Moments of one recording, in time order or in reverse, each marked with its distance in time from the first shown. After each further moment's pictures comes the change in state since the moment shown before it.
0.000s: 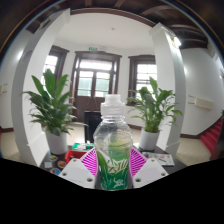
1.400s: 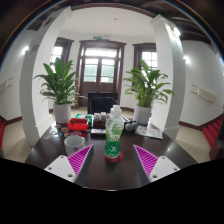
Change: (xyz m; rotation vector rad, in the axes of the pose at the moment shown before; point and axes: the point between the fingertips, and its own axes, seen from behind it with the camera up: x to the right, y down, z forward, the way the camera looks) arm 0.066 0.114 -0.138 -0.158 -0.075 -0.011
